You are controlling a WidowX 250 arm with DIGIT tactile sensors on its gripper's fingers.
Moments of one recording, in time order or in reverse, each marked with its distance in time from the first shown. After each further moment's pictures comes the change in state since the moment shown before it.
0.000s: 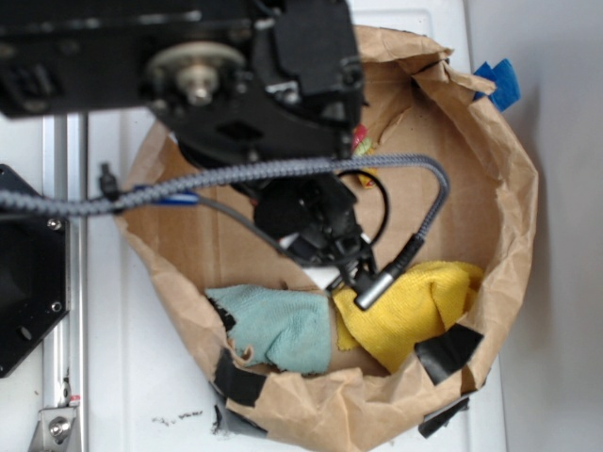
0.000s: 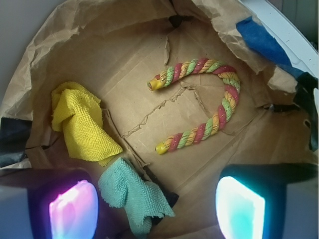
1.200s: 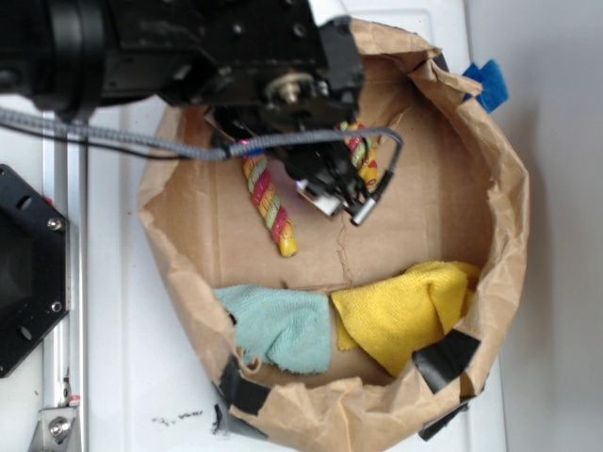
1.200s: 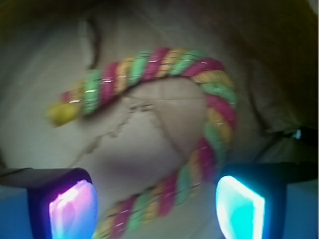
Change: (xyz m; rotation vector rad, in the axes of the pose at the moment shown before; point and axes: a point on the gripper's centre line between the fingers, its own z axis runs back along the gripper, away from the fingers) arm 0.034 0.058 -0.102 0.130 0.010 0.163
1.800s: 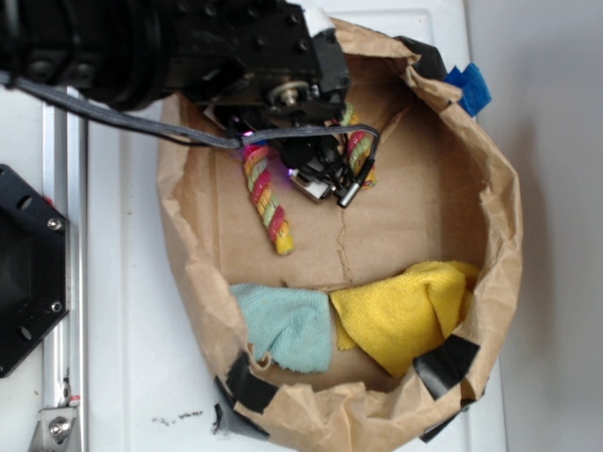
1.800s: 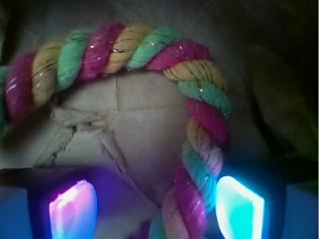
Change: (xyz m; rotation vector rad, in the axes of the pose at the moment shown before) arm 0.010 0.006 -0.039 0.042 -0.021 0.011
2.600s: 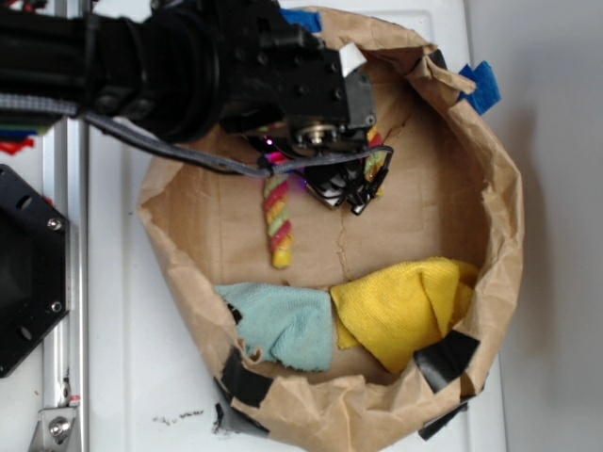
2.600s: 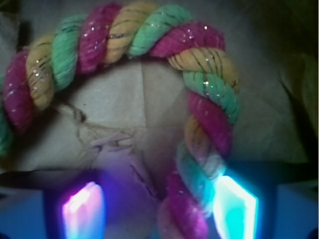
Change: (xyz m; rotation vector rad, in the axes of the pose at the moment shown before) arm 0.000 -0.017 -0.014 0.035 -0.035 -0.032
